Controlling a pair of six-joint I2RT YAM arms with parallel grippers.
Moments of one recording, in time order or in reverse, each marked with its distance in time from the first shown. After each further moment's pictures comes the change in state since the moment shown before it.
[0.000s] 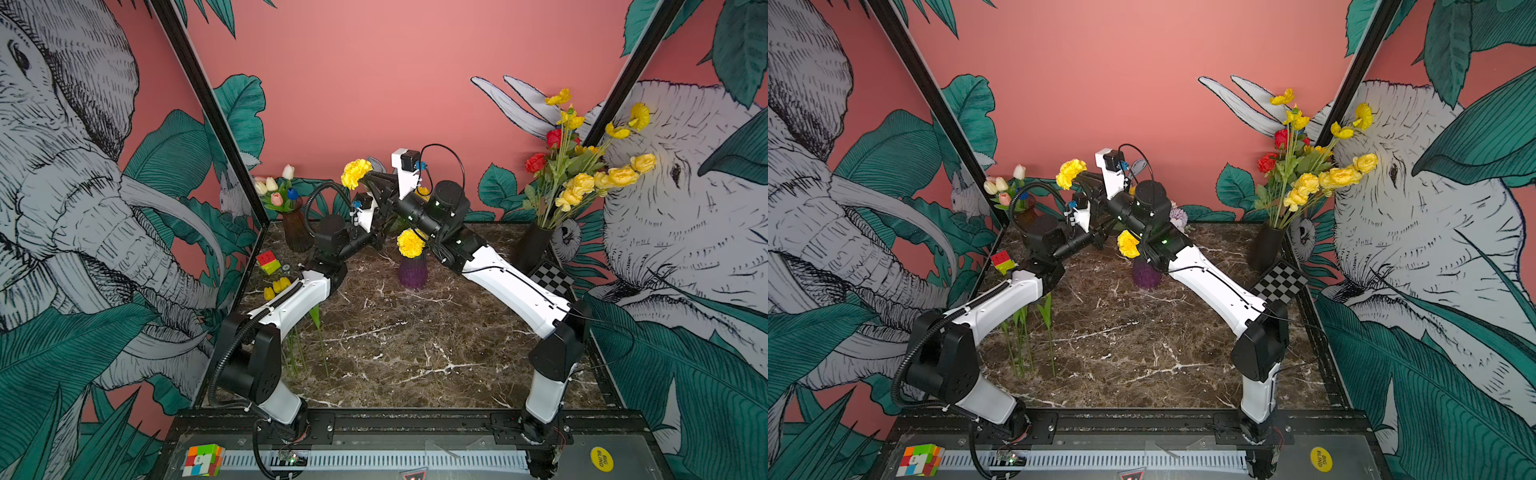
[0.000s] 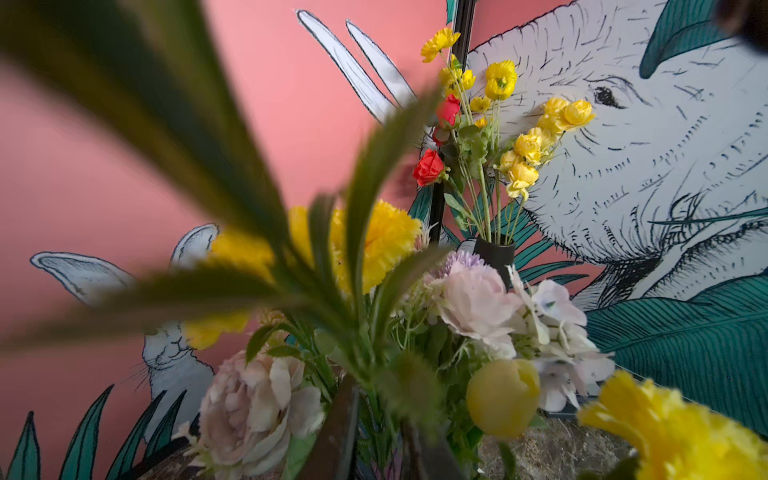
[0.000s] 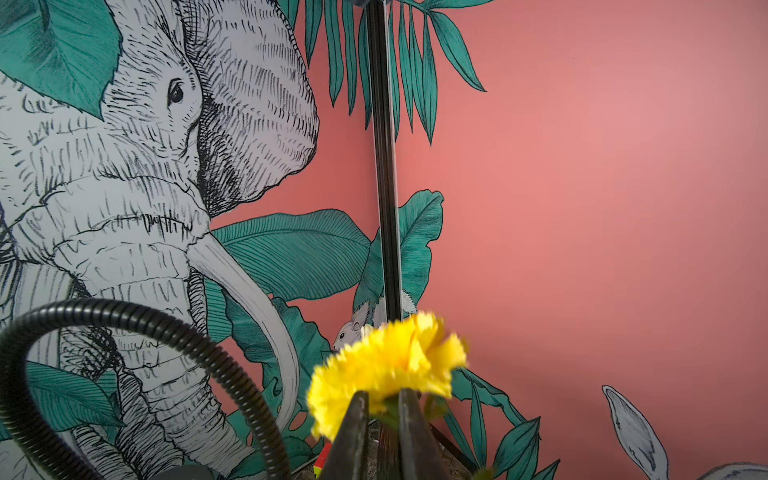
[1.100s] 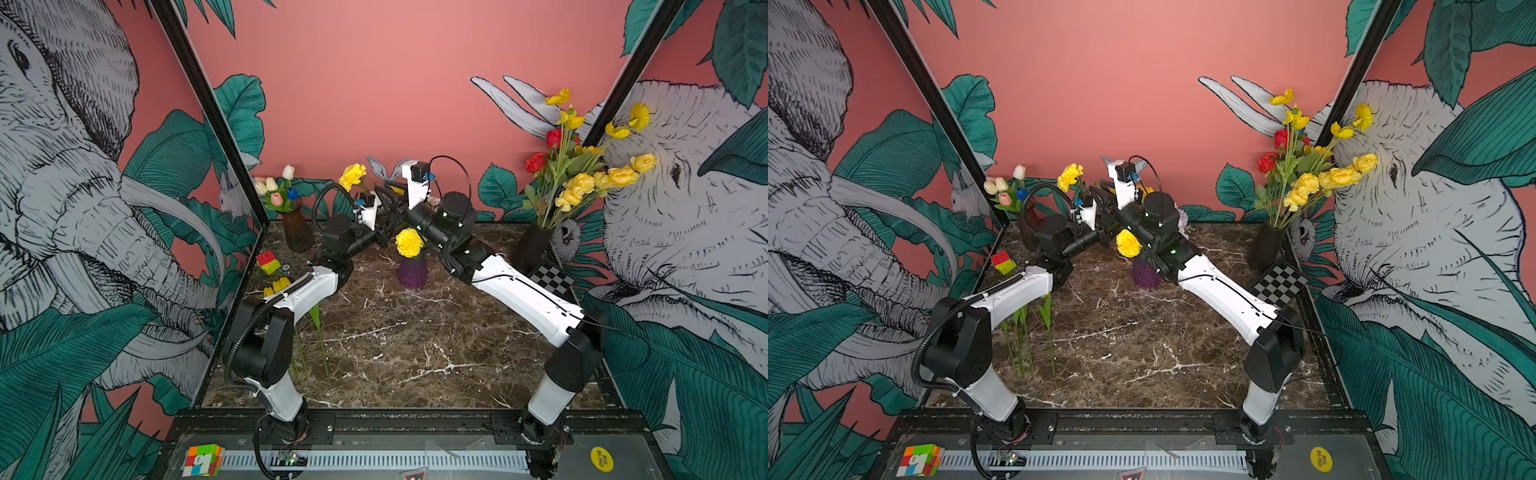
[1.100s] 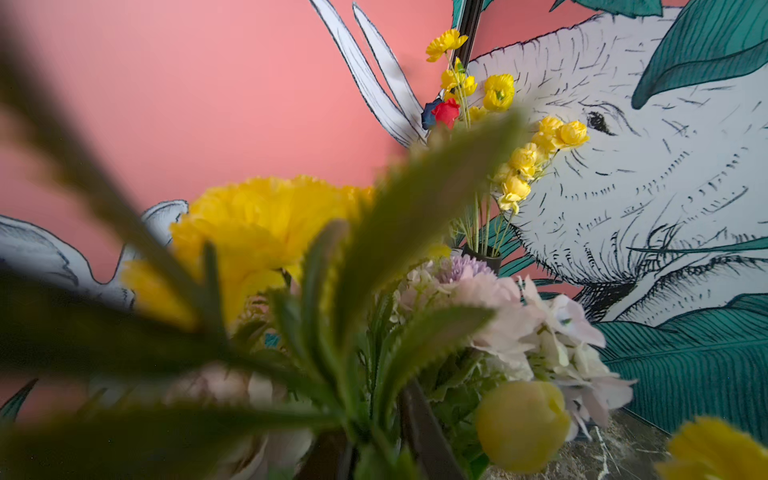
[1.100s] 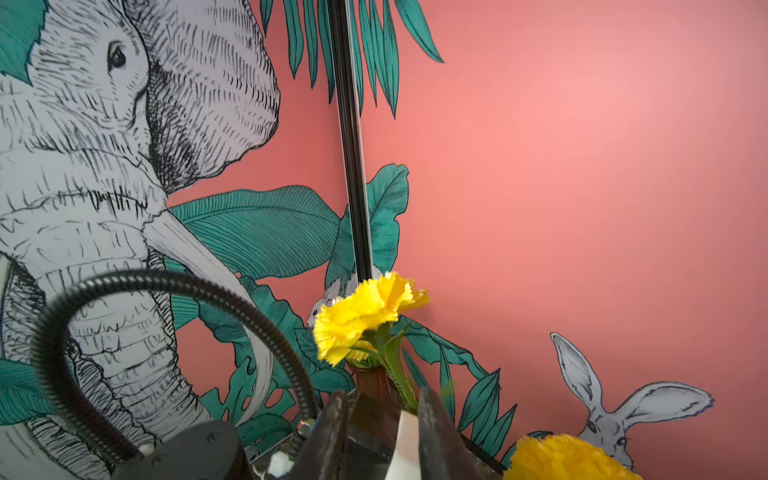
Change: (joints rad) left arm -0.017 0.132 0.037 0.093 0.029 -0.139; right arm -0.018 -0.127 -0.202 0.030 0.085 -0.018
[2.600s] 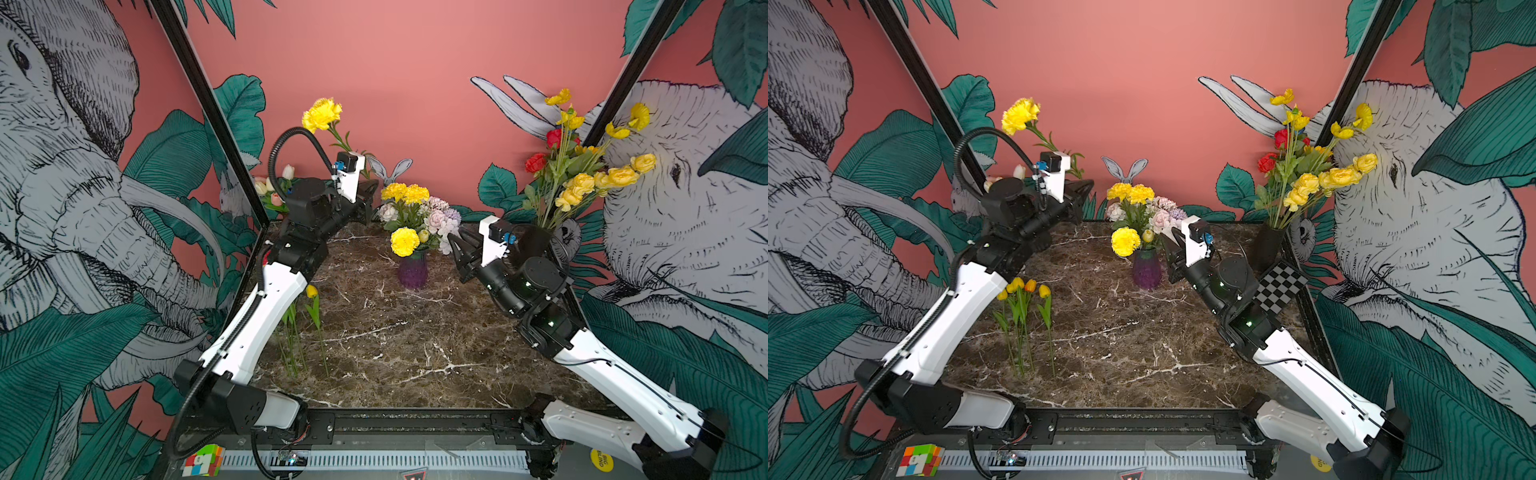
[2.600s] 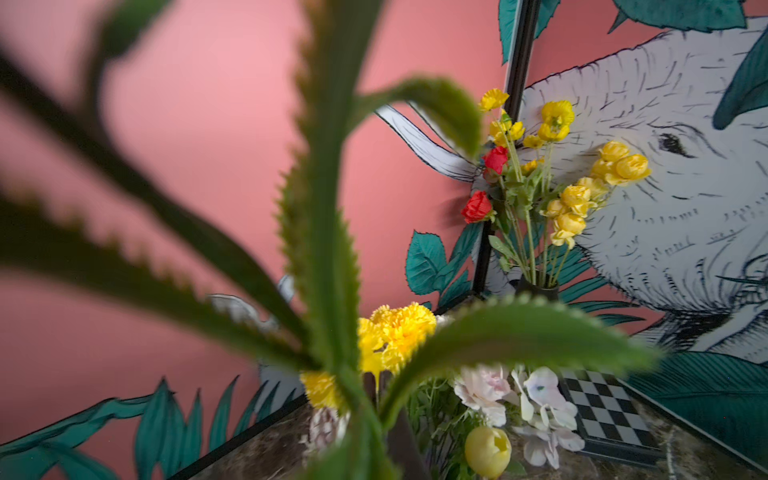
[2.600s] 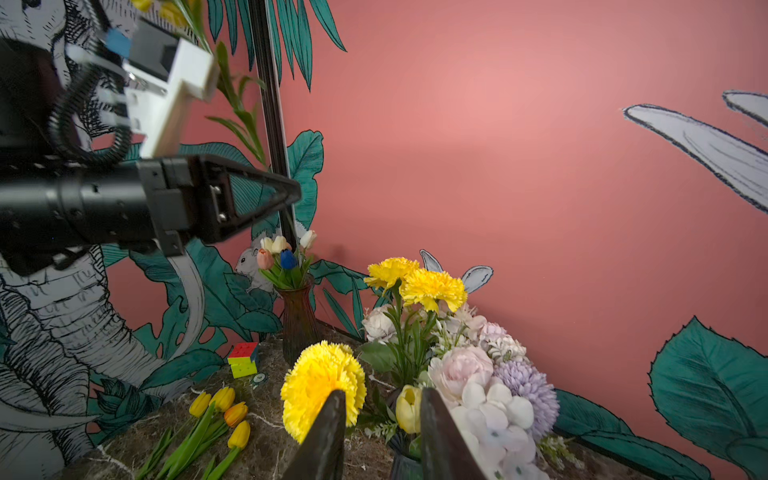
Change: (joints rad) left arm -0.008 -0.324 0.415 -0.807 -0.312 0.259; right arm -0.028 -0.725 -0.711 -0.102 0.217 -0.099
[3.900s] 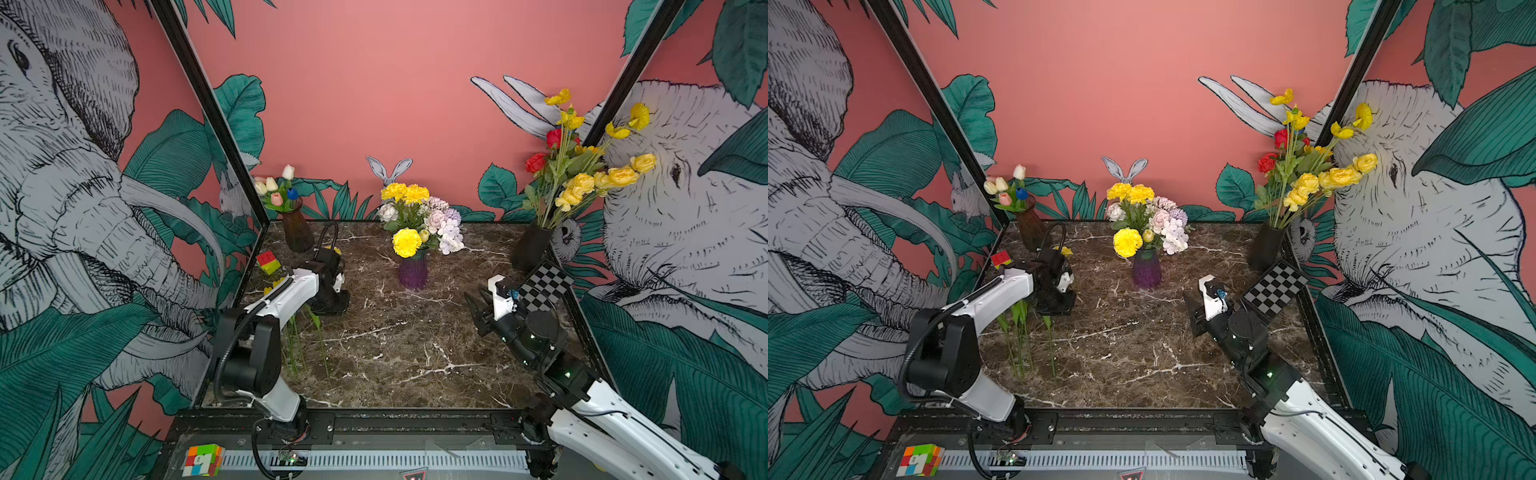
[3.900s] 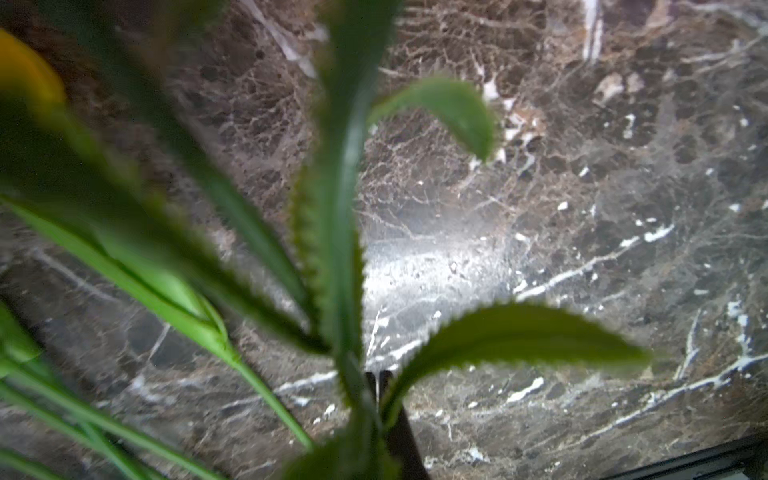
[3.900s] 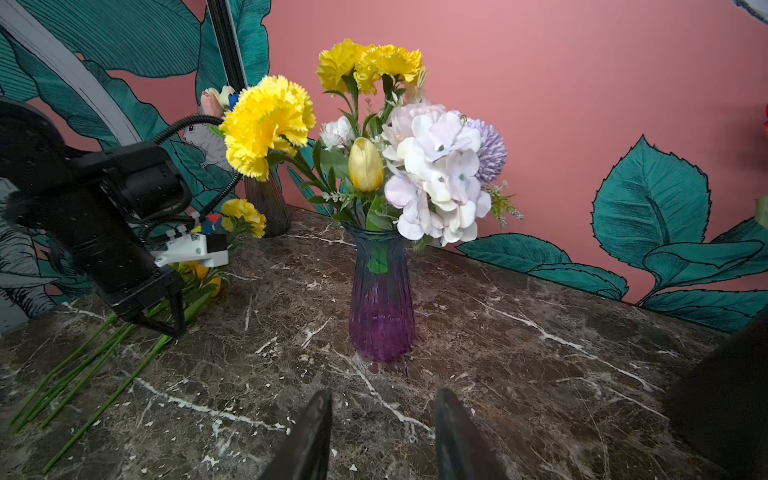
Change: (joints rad) left arm 0.171 0.269 -0.480 -0.729 -0.048 -0.201; right arm 0.000 -0.386 -0.452 -0.192 0.086 0.037
